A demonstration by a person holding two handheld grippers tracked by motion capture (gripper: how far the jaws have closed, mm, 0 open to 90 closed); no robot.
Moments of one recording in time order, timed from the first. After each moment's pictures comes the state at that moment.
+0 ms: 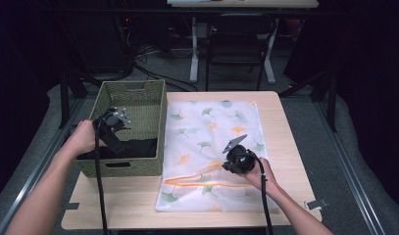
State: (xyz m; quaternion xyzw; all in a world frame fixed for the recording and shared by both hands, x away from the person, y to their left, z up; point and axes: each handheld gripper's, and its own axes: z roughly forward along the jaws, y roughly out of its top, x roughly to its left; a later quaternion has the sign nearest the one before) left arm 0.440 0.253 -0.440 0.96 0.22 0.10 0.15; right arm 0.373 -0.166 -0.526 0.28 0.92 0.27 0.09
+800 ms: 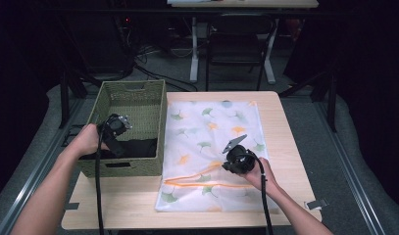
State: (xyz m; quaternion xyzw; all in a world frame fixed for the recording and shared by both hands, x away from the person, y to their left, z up) left arm 0.457 0.259 -0.477 0.97 0.23 0.05 0.11; right arm 0.372 -0.166 -0.526 0.28 0.92 0.27 0.09
